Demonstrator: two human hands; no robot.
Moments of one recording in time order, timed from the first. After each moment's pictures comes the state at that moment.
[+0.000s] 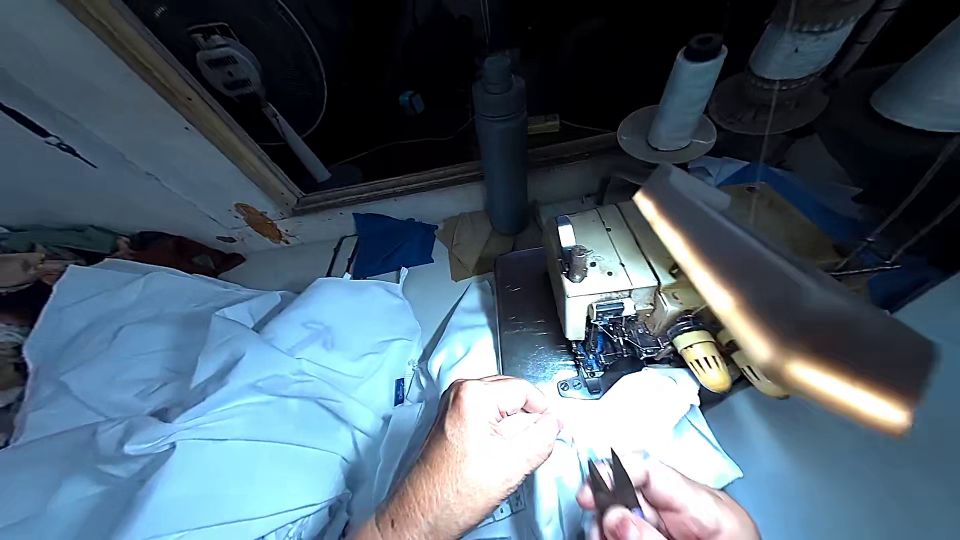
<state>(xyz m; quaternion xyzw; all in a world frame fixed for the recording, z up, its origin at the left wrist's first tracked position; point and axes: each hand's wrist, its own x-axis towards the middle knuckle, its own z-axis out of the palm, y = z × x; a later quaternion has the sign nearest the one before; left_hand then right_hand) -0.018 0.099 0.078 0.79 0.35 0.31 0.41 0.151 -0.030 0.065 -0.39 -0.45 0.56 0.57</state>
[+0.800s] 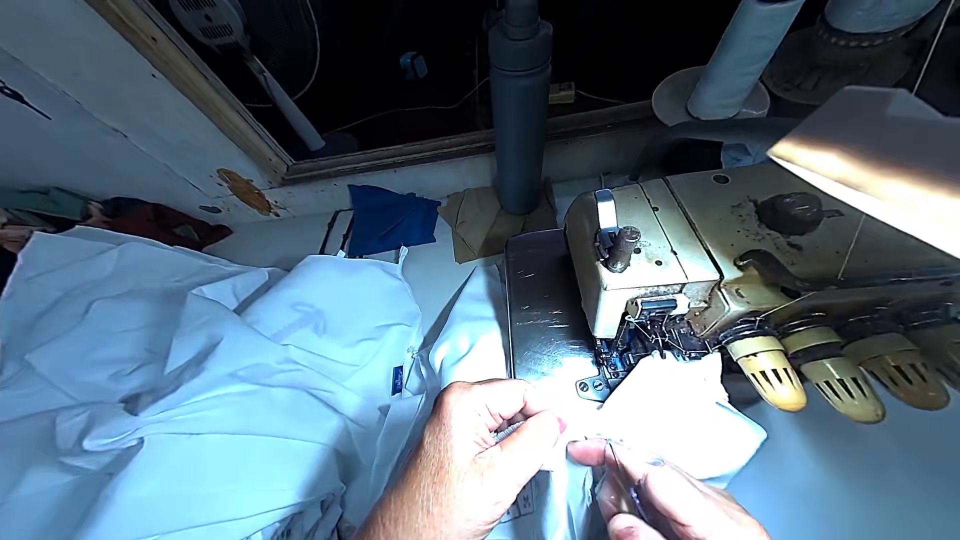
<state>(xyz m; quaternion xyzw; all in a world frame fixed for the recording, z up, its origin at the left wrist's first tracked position) -0.025 0.096 0.082 0.70 0.36 0.33 0.53 0.151 -0.009 0.053 -0.46 -0.59 0.42 0.51</state>
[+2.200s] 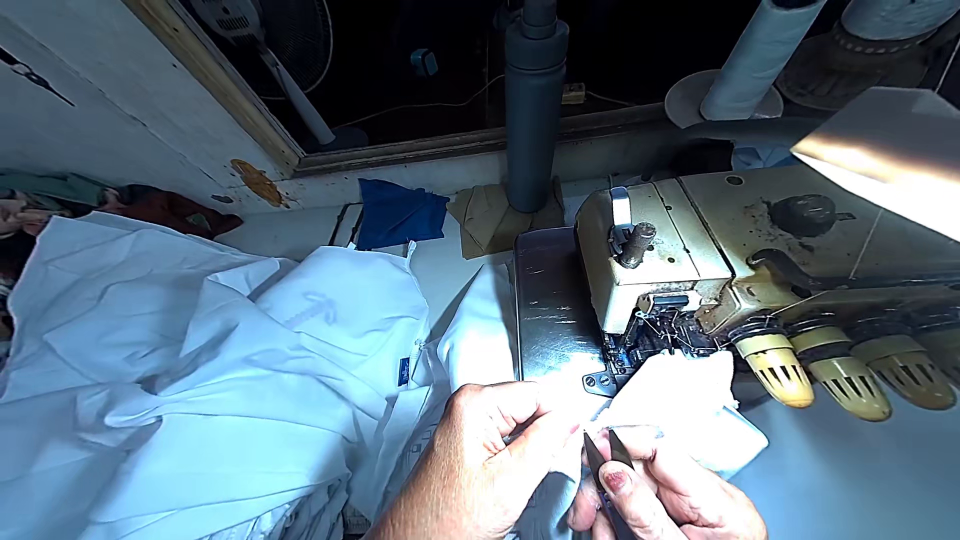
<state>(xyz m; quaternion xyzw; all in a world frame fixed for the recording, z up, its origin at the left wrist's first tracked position) -0.026 0.086 0.085 0.68 0.34 0.34 0.55 0.129 -0.004 0.042 -0.42 -0.50 0.43 0.62</state>
